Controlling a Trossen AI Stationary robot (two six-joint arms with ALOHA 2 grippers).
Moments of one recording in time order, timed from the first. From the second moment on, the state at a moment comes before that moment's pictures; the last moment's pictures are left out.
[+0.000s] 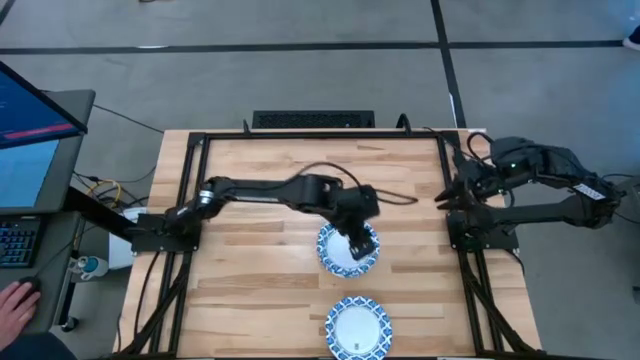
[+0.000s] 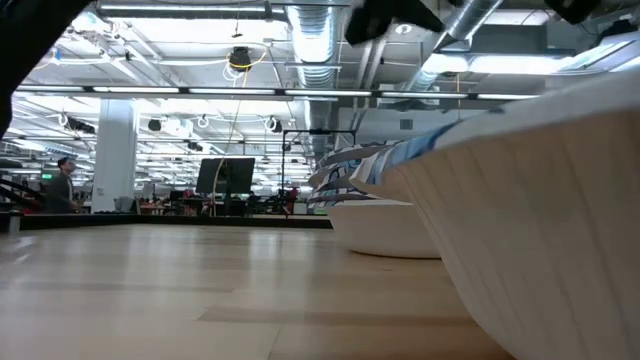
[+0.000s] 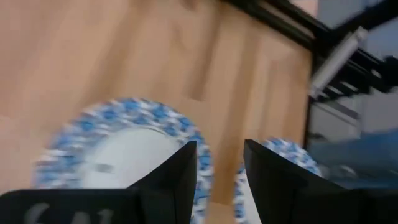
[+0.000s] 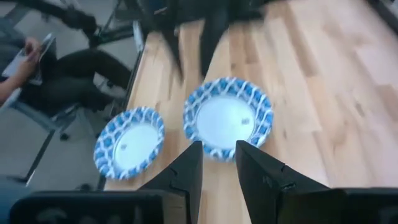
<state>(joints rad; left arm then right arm) -0.08 2.22 2.36 -1.01 0.14 -0.51 -0.14 0.62 1.13 -1.12 -0.34 0.07</state>
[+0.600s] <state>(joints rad) -0.08 1.88 2.36 -1.21 -0.29 -0.36 0.11 0.80 0.93 -1.00 -0.37 0.26</state>
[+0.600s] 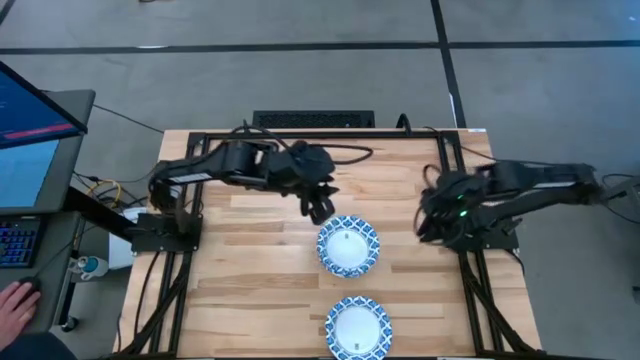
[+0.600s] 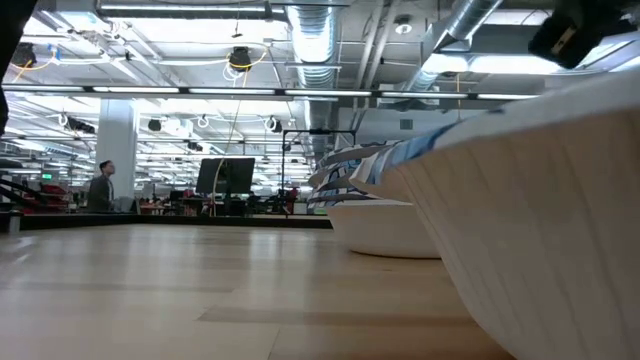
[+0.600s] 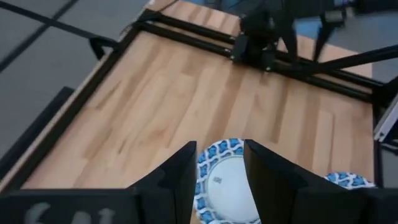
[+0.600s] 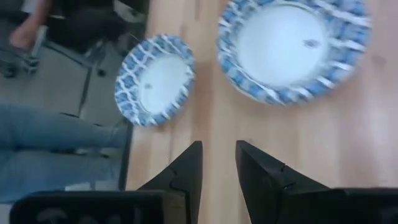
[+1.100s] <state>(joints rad) -0.08 1.84 2.36 -1.33 -0.35 -0.29 0.26 1.09 0.90 -0.52 -0.39 0.36</state>
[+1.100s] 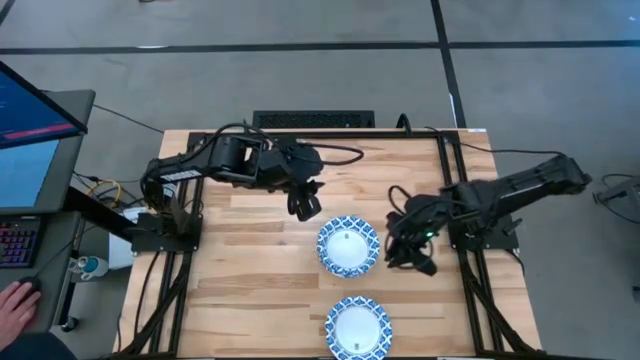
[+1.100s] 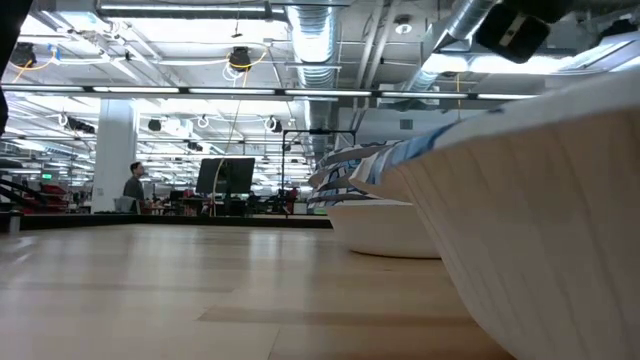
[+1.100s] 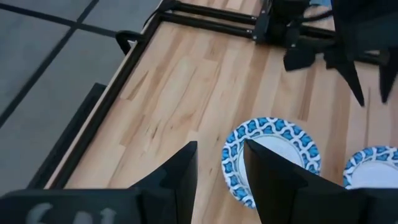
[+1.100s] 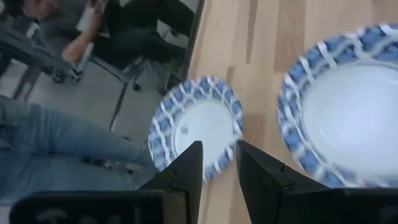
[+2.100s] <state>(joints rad) -0.09 1.84 2.36 -1.31 -0.35 -0.21 0.62 1.43 0.90 -0.40 -0.02 0.77</state>
